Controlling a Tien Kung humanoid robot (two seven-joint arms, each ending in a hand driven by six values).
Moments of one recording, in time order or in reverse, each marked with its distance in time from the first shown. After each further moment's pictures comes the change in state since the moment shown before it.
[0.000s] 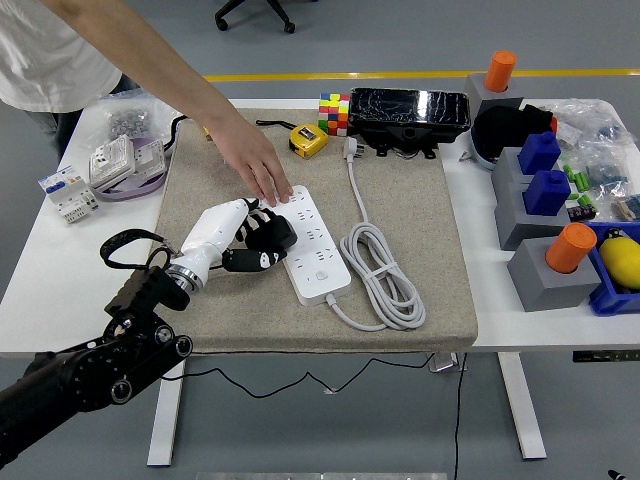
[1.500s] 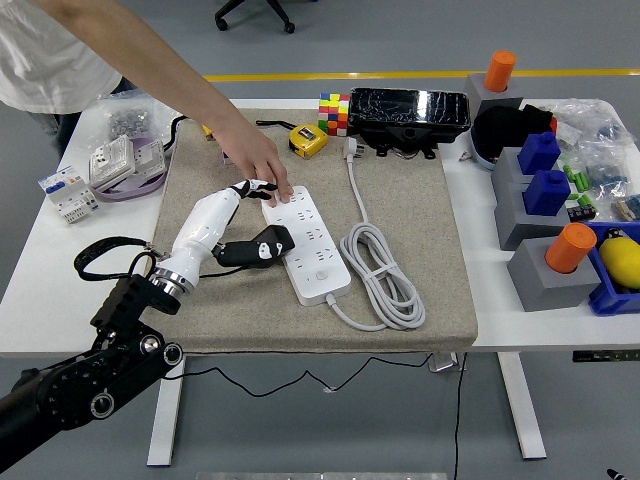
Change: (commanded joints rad) left arm 0.107 0.079 -0.055 -0.218 -0.014 0.103 -0.079; right arm 0.000 0.004 0.011 0.001 -0.004 0.000 0.001
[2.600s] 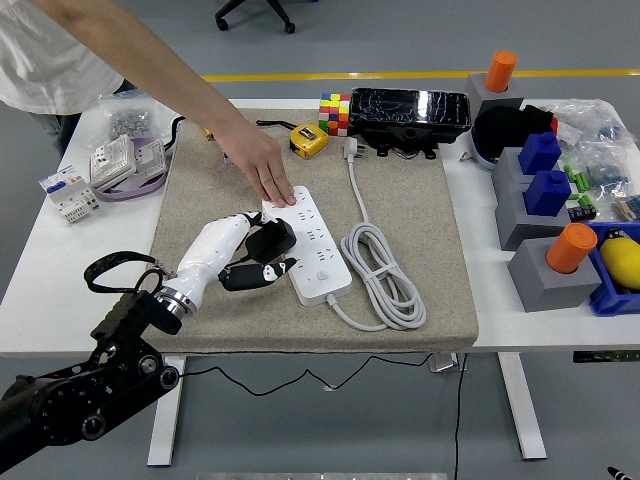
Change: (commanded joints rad) left arm -0.025 0.021 0.104 -0.018 0.012 -0.064 0.082; right arm 0.002 -0.002 -0.001 0.003 0.001 -0.003 0.005
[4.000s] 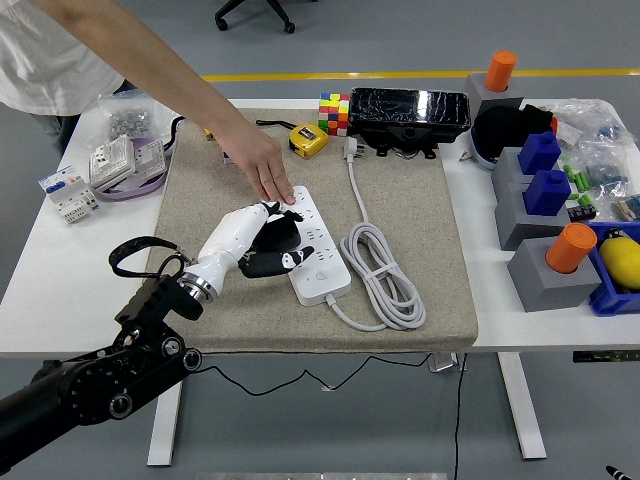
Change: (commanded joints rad) left arm -0.052 -0.073 -0.005 0.066 -0.044 -0.008 -0.017; right arm -0.001 0.004 0.000 0.004 -0.001 -0.001 0.003
